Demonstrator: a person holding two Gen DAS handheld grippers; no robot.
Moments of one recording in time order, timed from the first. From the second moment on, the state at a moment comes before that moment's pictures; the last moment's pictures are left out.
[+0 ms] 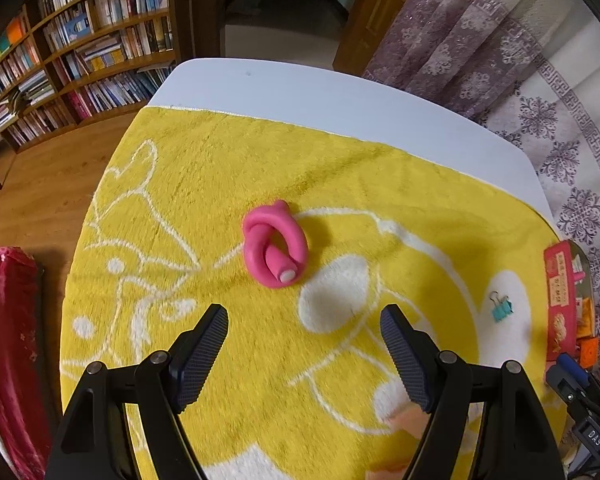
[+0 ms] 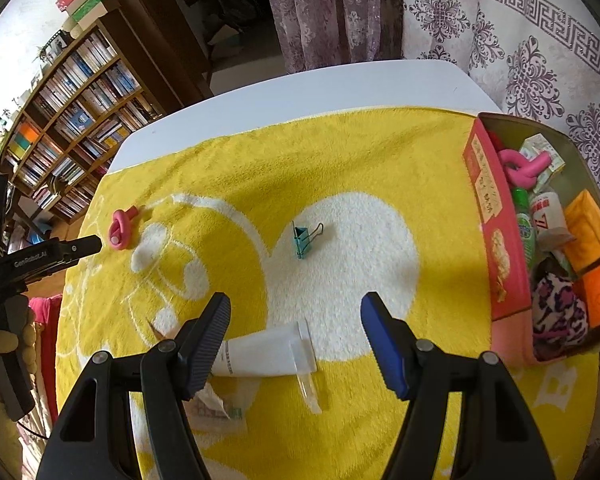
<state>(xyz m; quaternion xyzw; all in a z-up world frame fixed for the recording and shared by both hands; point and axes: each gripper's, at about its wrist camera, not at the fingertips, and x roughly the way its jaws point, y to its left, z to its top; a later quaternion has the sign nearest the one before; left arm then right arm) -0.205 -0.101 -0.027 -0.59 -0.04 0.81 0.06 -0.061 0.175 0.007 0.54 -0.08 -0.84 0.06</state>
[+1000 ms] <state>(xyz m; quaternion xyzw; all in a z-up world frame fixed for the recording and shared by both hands) -0.270 -0.111 -0.086 -0.61 -0.03 0.79 0.05 -0.117 0.160 -0.027 0.56 -0.08 -0.82 0.05</state>
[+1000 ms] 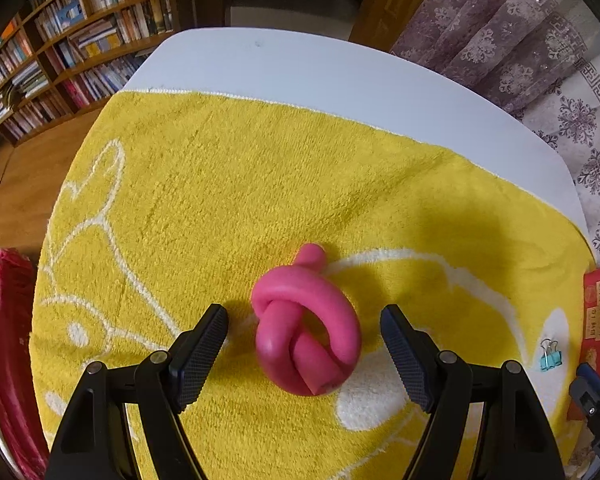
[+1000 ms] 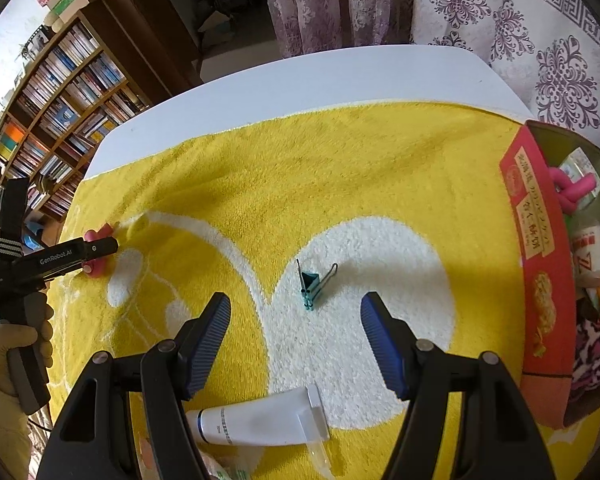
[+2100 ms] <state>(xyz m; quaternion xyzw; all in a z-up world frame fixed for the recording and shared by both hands) -0.237 -0.095 -0.051 -0.57 -0.02 0.81 0.10 -0.146 0.156 -0.067 0.58 -0.04 -0.81 0.02</state>
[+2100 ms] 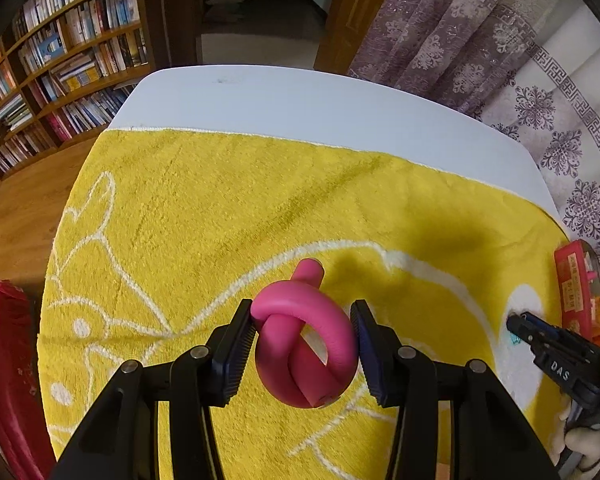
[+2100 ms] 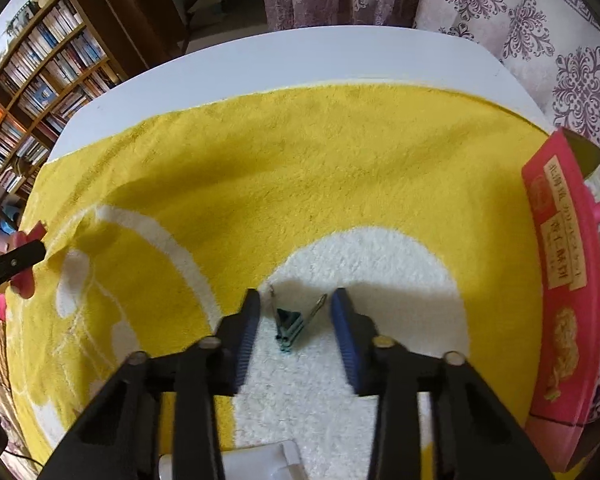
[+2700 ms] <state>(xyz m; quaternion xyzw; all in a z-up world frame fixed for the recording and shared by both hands) -0.194 -0.050 -0.010 -0.55 0.00 0.82 0.12 -0.116 0.175 -0.023 0.55 -0.08 -0.83 0.05</state>
